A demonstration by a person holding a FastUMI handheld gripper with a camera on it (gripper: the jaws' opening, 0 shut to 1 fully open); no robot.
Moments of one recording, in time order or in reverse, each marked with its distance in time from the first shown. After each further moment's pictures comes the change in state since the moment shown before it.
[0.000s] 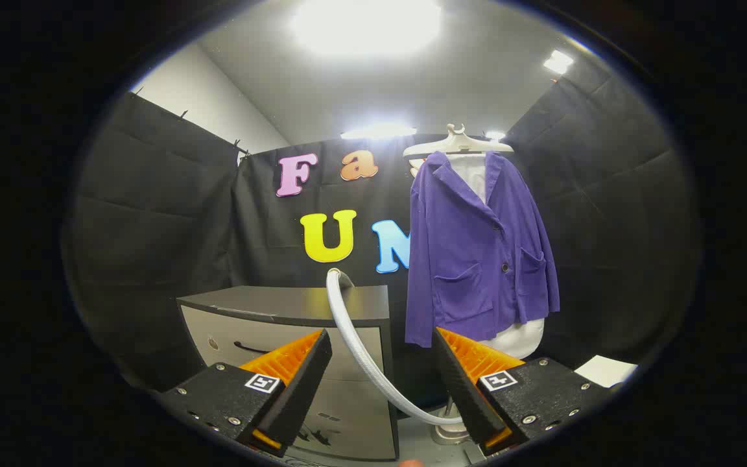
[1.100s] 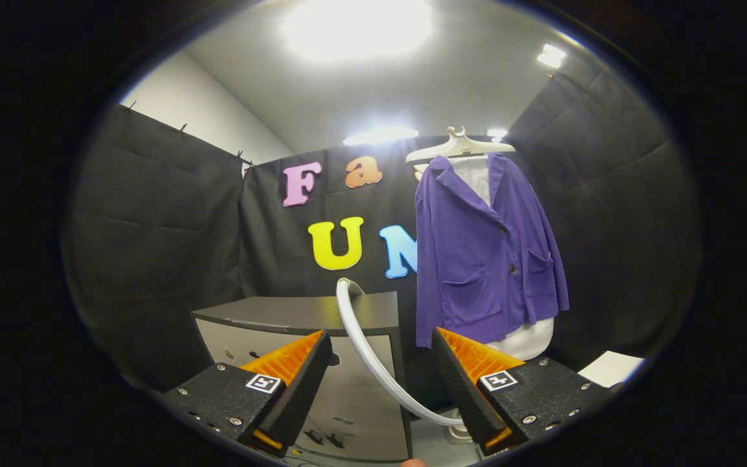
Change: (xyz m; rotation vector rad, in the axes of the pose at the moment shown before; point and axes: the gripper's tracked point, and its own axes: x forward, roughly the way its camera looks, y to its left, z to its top) arm -0.006 0.007 0.029 0.065 -0.031 0.051
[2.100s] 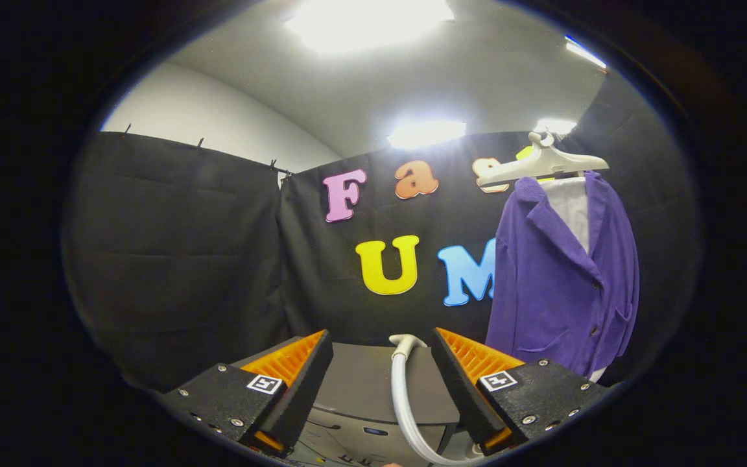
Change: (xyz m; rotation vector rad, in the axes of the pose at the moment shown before) arm 0.168 0.072 0.143 0.013 0.083 0.258
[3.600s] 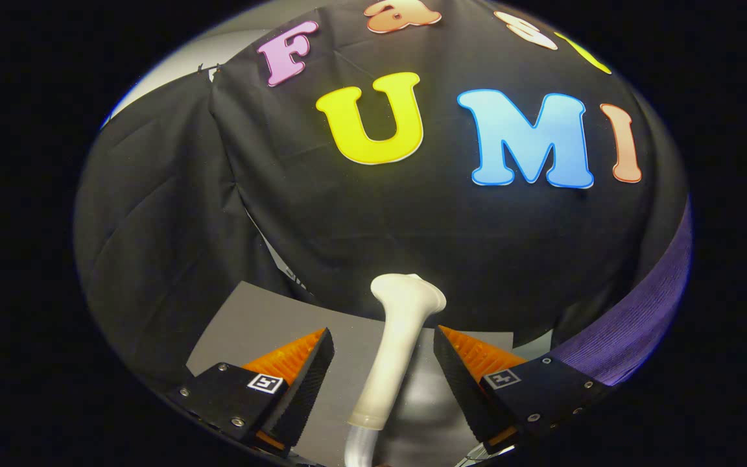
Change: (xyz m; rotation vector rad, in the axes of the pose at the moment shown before) arm 0.292 -0.069 -0.152 0.123 0.796 0.023
